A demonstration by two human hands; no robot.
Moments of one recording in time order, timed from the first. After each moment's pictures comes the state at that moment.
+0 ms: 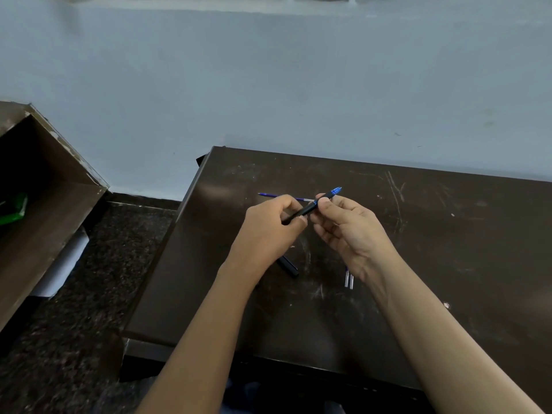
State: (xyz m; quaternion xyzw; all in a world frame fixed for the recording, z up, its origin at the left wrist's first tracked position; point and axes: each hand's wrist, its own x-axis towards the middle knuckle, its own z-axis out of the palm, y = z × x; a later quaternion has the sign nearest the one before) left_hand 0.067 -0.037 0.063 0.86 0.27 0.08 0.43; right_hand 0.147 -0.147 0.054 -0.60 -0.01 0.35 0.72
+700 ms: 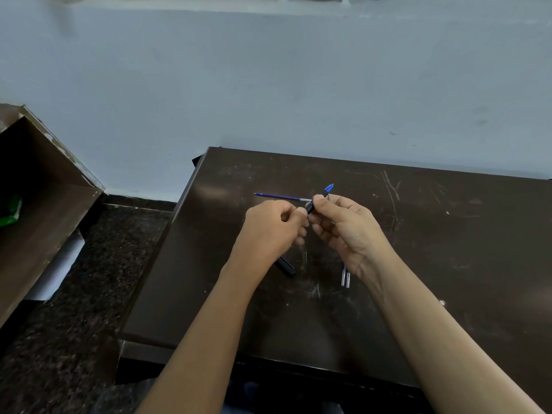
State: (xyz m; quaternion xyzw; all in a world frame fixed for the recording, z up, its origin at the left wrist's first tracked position) left_hand 0.073 -0.046 0.059 0.81 0.31 0.07 0.50; right_hand 0.150 -0.149 0.053 -0.61 -0.02 0.34 0.71
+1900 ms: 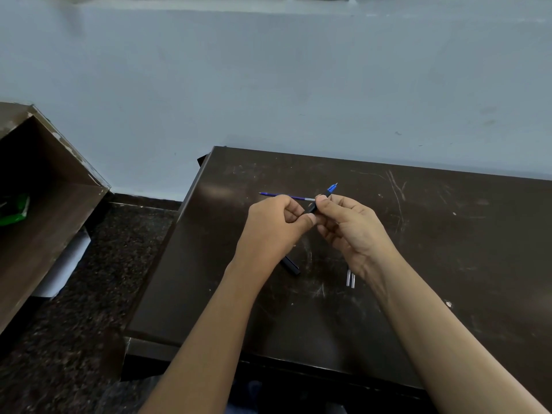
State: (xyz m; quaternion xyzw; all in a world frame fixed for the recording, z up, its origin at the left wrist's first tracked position) left_hand 0.068 -0.043 0.063 0.85 0.30 0.10 0.42; right_hand 0.147 -0.147 0.052 -0.63 -0.03 0.33 0.70
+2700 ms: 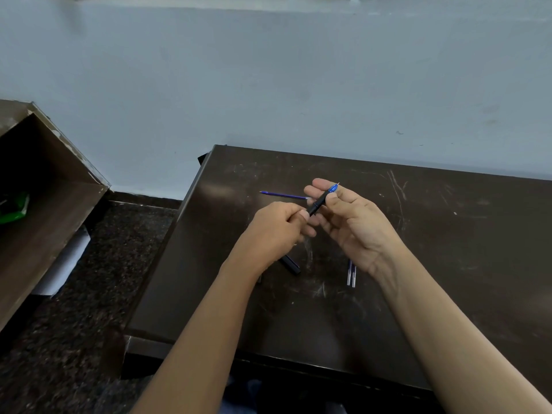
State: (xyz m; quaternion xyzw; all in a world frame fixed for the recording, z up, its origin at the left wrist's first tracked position) left_hand 0.067 -0.044 0.070 0.81 0.27 -0.01 0.52; right_hand 0.155 -0.151 0.055 -0.53 -0.08 0.39 0.75
